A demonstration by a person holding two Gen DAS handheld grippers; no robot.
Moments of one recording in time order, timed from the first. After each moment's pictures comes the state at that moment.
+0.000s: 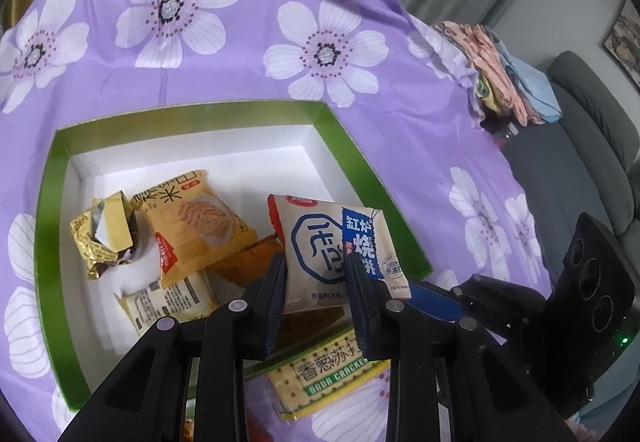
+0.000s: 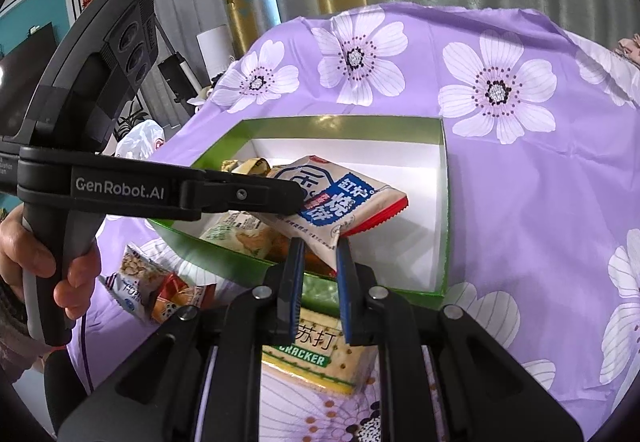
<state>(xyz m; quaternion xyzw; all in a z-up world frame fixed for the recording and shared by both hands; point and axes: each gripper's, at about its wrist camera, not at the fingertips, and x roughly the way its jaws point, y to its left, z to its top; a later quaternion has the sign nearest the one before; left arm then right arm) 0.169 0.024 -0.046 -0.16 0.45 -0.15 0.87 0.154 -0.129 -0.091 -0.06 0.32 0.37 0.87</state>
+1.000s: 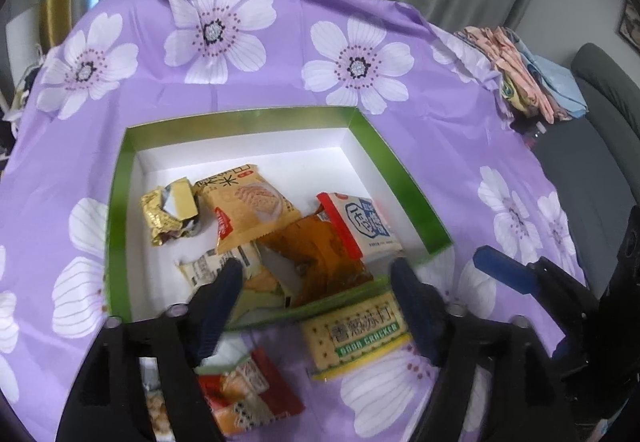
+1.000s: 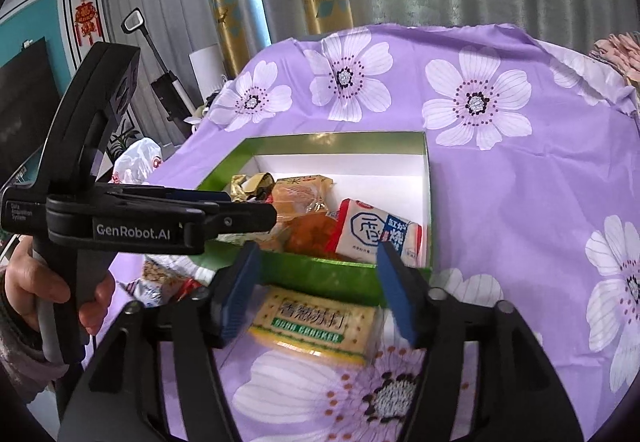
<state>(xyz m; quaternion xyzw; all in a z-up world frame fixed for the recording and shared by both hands) 0.118 0.023 -0.025 -0.11 0.43 -0.07 0.89 0.109 -0.149 -0.069 -0.03 0.29 0.35 0.89</state>
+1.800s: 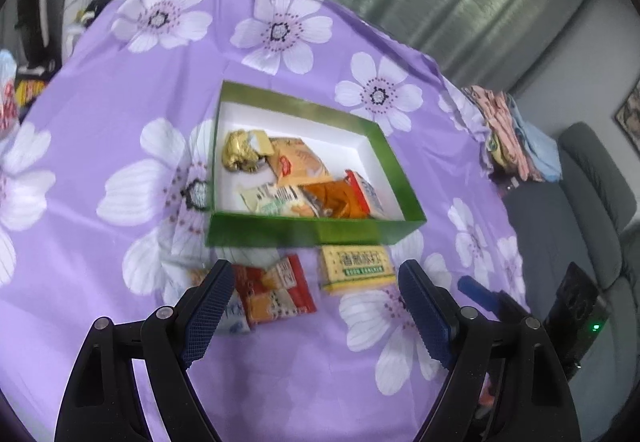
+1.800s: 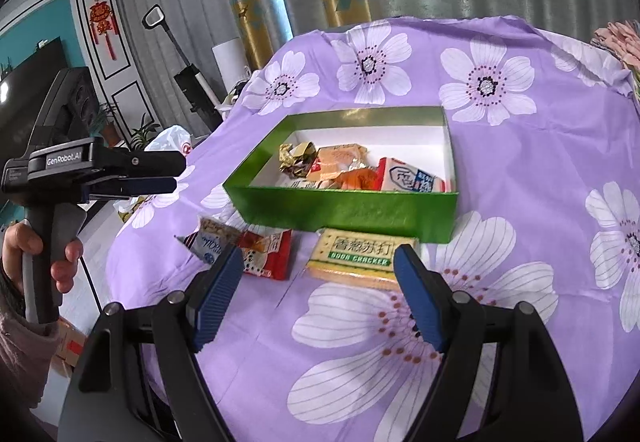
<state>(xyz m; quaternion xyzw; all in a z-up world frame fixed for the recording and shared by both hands) 0.013 0.092 -0.012 -0.26 0.40 -0.06 0.88 0.045 -0.160 -0.074 -0.03 0.31 0.37 0.87</state>
